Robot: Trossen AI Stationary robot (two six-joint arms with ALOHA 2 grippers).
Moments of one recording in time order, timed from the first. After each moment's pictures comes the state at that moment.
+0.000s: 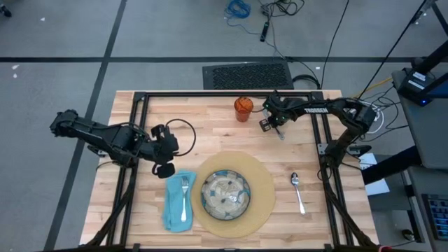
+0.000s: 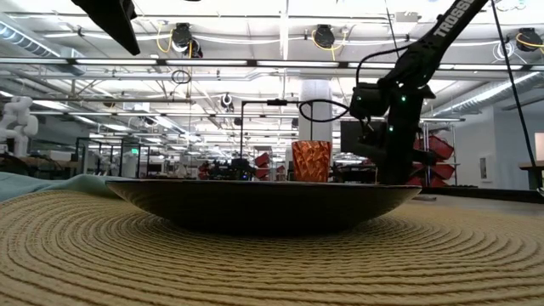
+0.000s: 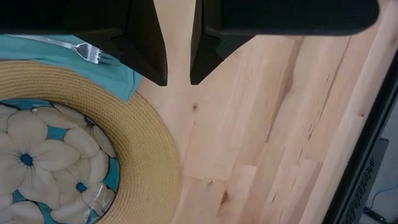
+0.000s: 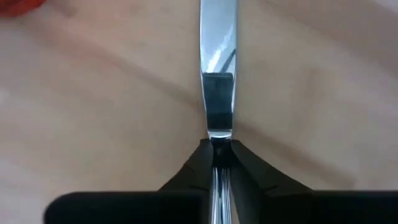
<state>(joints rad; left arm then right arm) -0.30 1.10 1.10 -1.11 -0.38 -0.44 -0.63 1.65 0.83 -0.49 0.08 0.47</state>
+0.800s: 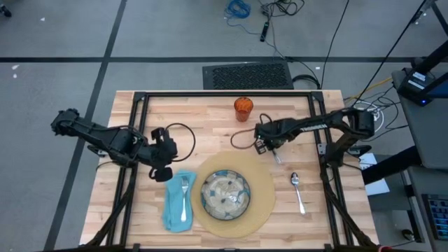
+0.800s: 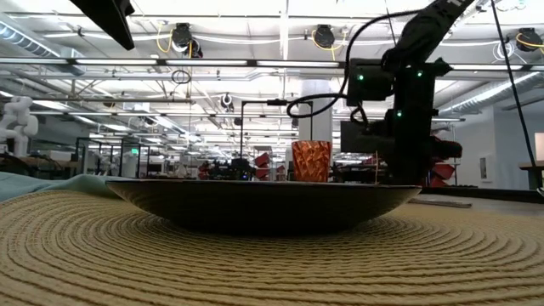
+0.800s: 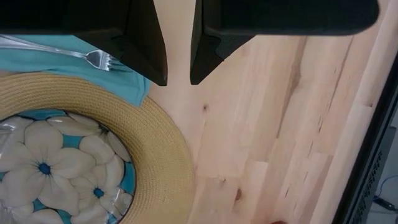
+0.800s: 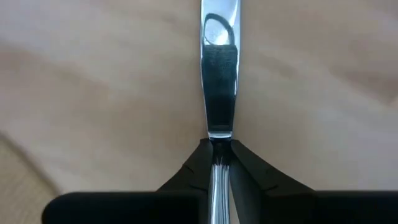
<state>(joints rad) -0.36 1.10 1.10 -1.11 -0.38 -0.44 -0.22 1.65 0.83 -0.68 0.09 0.92</state>
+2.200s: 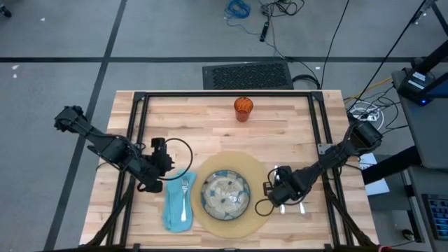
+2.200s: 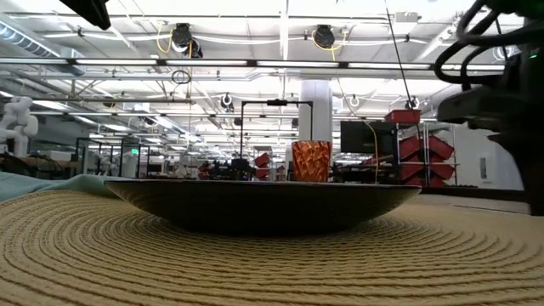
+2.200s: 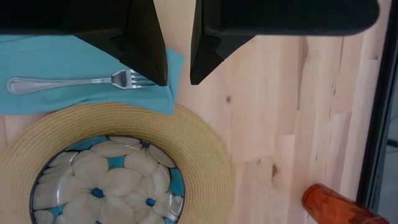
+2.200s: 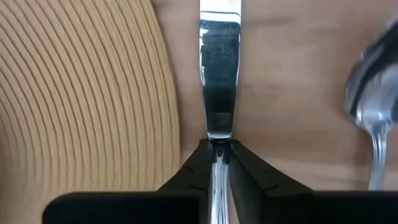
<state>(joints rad) -0.56 1.10 1.10 -1.11 -0.43 -0.36 0.57 1.65 0.85 -0.72 0.09 2.09</state>
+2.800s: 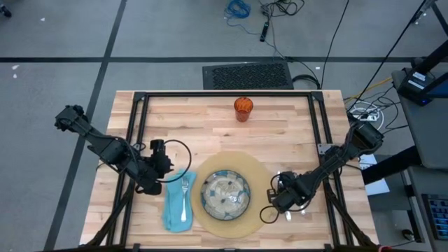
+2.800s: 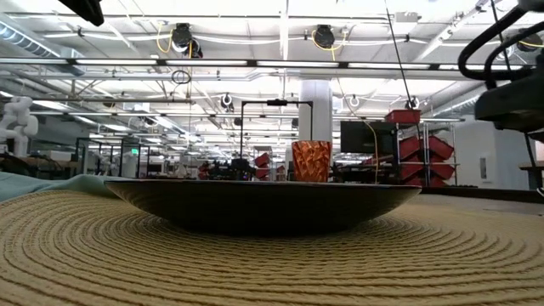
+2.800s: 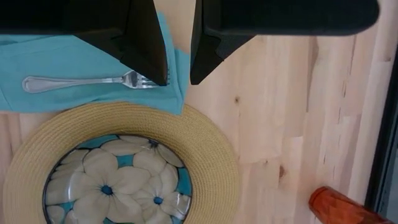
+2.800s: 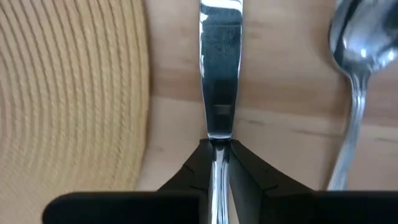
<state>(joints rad) -0.59 1.10 1.10 -1.11 -0.43 -0.41 0.65 1.64 0.86 -0.73 0.01 2.10</state>
